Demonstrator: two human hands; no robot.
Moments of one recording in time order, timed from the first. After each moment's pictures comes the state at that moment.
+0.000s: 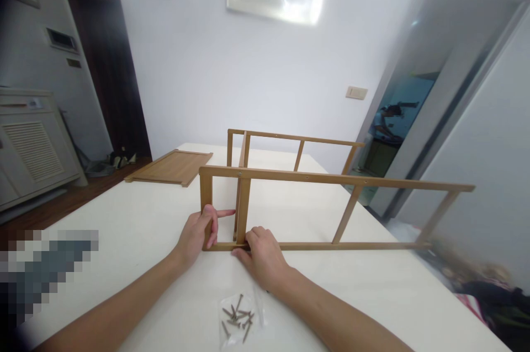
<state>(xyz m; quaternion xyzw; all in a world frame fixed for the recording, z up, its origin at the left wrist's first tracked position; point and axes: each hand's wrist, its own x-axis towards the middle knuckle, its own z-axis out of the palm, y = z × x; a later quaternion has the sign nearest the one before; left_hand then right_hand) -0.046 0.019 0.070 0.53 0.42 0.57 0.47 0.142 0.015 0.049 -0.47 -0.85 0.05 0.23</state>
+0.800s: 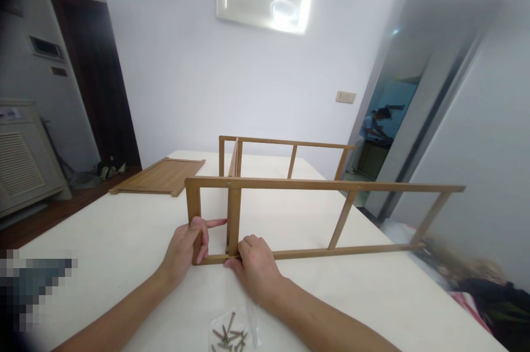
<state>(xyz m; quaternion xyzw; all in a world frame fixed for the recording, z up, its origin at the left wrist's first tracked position) -0.046 0.020 0.067 0.52 0.41 0.58 0.47 0.138 0.018 0.049 -0.50 -0.84 0.05 0.22</state>
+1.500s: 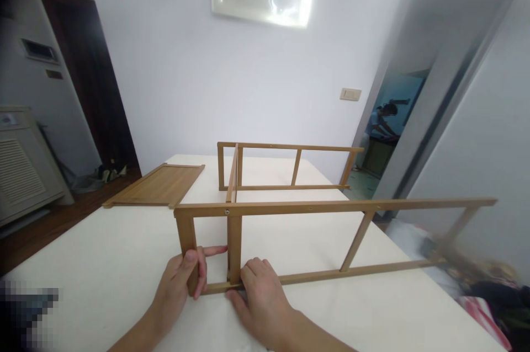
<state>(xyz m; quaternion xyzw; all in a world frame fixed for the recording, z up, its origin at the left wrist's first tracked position) -0.047 0.021 0.061 0.52 0.43 0.57 0.48 0.145 0.017 0.042 -0.47 -0.84 0.08 0.25</state>
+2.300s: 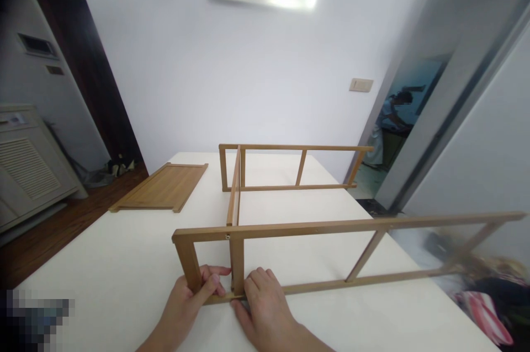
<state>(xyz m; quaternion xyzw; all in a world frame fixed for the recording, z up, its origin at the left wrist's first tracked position) -0.050 0.022 0.047 0.55 0.51 0.48 0.46 0.145 0.020 0.043 -0.44 -0.86 0.07 0.24</state>
